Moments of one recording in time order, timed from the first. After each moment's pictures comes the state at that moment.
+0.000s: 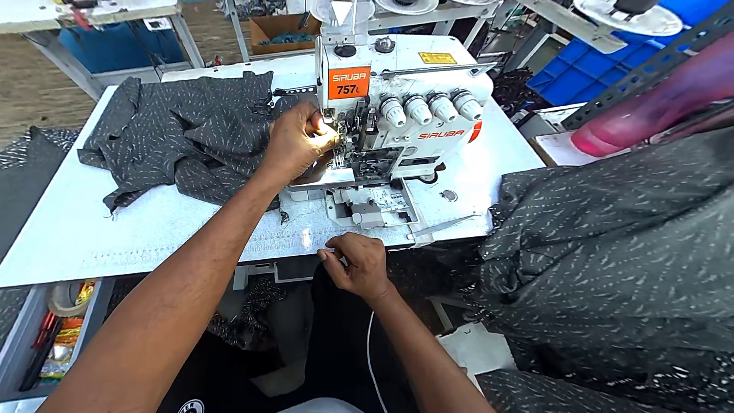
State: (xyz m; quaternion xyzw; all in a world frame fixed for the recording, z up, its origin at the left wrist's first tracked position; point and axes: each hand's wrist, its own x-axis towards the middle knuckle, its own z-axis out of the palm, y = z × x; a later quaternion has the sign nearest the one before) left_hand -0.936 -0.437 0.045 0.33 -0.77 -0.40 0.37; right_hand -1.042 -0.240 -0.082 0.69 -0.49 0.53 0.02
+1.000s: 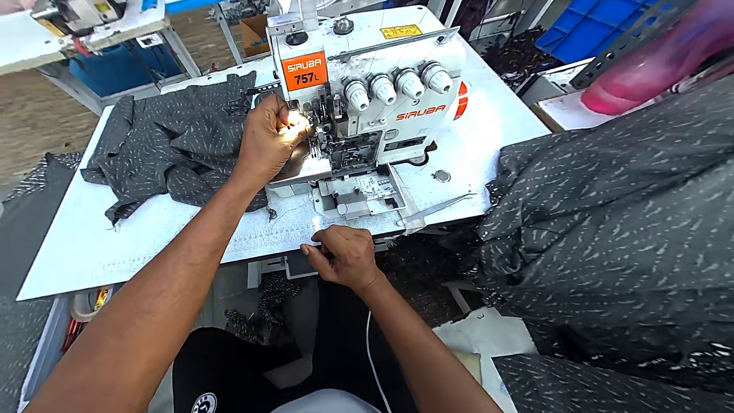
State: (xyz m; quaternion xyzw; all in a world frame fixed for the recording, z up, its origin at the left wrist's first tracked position) left_hand -0.938 -0.430 0.045 0.27 -0.79 -0.36 0.42; right_hand -1.039 -0.240 -0.085 0.68 -0.48 0.55 0.04
